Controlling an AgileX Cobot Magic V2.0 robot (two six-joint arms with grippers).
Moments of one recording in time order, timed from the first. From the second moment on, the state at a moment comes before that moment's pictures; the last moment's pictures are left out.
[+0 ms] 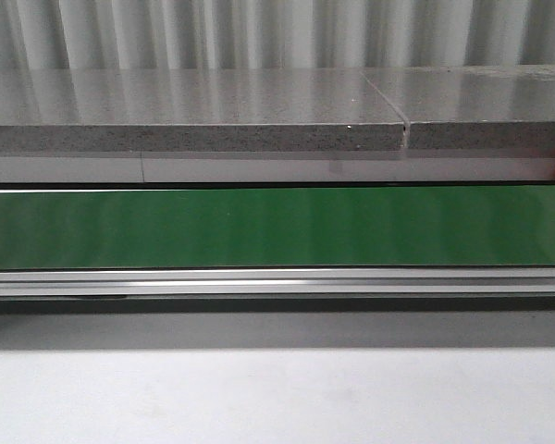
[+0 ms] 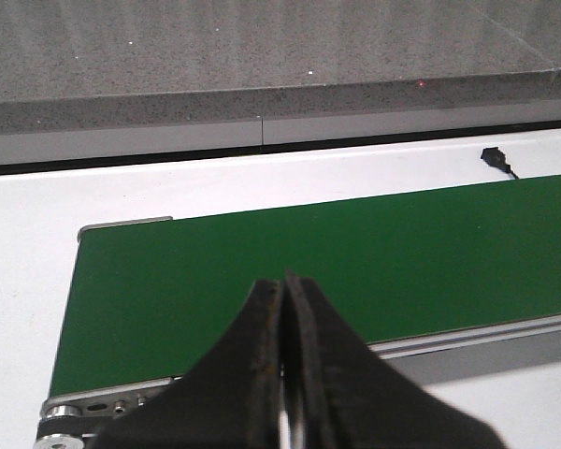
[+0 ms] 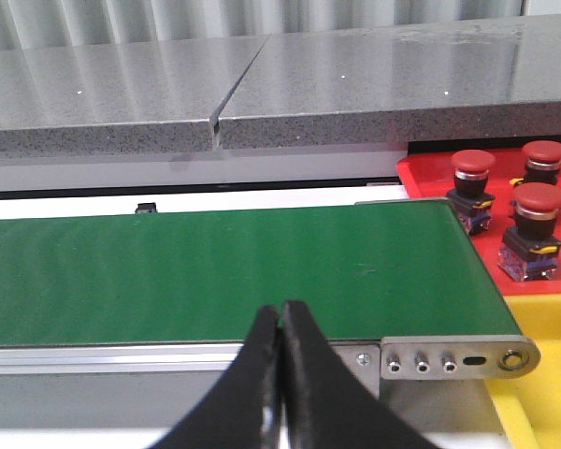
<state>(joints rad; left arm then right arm) -0.13 0.39 -0.49 -0.15 0.52 0.17 0.02 -0.01 0.03 0.03 0.12 0.05</state>
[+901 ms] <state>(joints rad) -0.13 0.11 -0.08 -0.03 0.09 0.14 0.02 -0.01 0.03 0.03 0.12 0.05</state>
